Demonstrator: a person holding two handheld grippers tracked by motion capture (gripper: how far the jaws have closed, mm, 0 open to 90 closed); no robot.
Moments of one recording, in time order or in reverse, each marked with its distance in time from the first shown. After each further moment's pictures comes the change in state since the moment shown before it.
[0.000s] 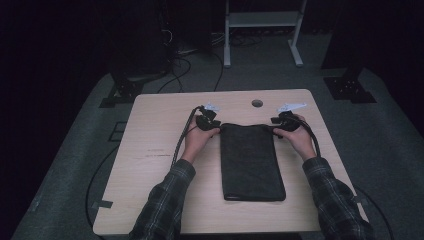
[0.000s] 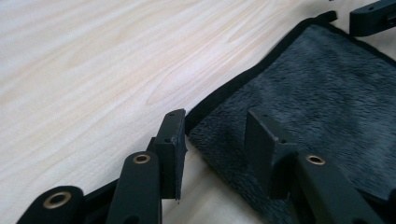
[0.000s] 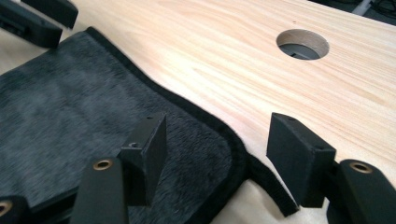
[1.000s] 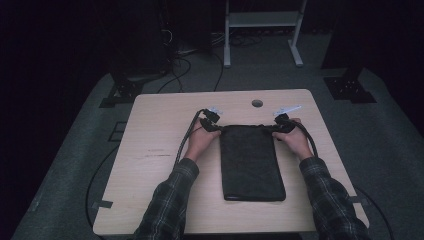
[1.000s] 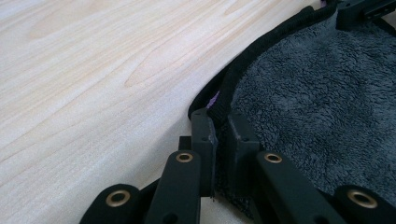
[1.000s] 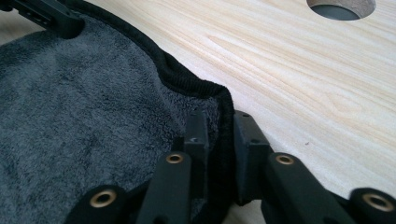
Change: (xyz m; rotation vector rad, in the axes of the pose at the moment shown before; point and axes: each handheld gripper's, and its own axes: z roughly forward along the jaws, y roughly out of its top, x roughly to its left) left arm -0.004 -0.005 0.015 0.059 -0.025 -0.004; right arm 0.002 -0.009 0.017 0.087 0.055 0.030
